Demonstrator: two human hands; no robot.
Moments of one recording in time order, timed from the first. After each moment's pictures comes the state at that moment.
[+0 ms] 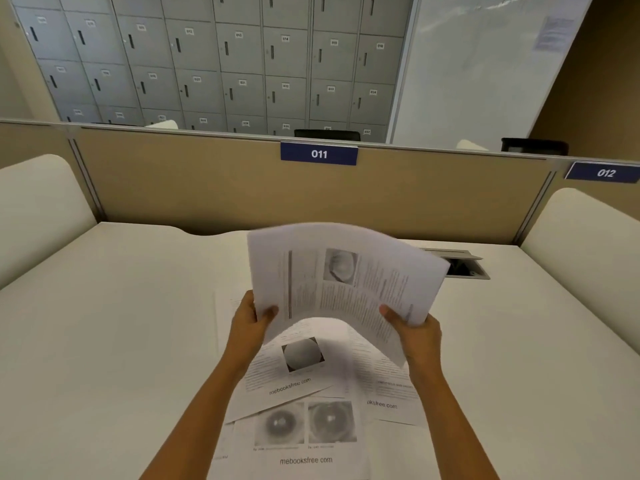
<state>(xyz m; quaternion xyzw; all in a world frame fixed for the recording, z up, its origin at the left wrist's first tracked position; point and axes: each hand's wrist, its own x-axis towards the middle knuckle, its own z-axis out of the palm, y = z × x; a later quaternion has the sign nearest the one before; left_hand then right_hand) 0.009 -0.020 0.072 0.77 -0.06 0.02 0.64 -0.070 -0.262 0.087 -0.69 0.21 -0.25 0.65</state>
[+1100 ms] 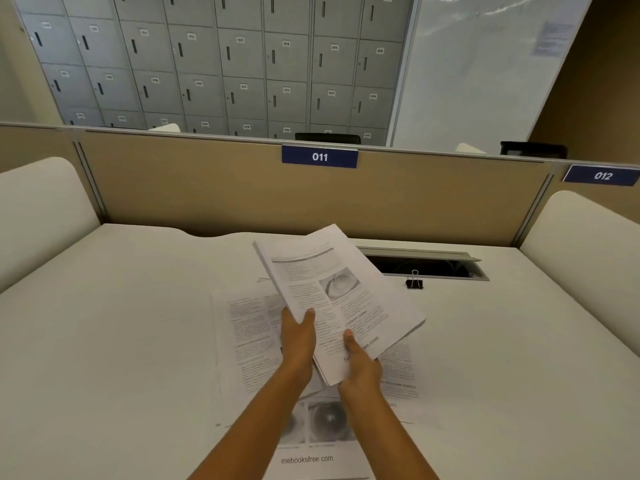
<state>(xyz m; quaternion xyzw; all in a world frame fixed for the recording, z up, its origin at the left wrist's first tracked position) -0.027 -0.098 0.085 0.60 0.11 -0.07 0.79 -0.064 -0.172 0.057 -0.36 0.38 -0.12 0.85</state>
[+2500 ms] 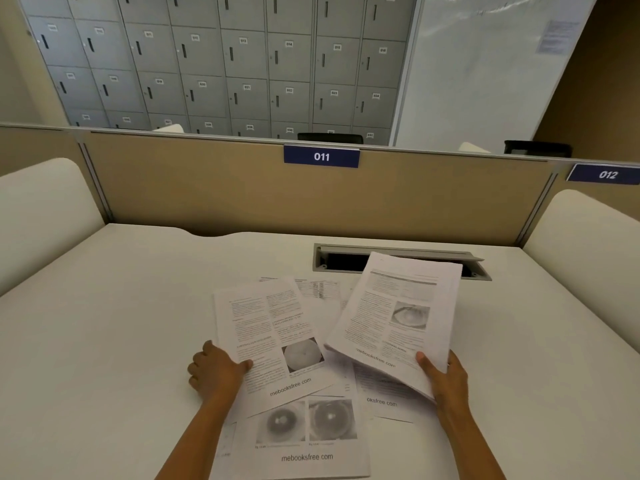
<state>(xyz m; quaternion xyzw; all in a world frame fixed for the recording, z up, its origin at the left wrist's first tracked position) -0.010 0.014 0.023 0.92 0.23 -0.03 0.31 -0.103 -0.322 -0.005 -0.67 0.28 -0.22 0.65</state>
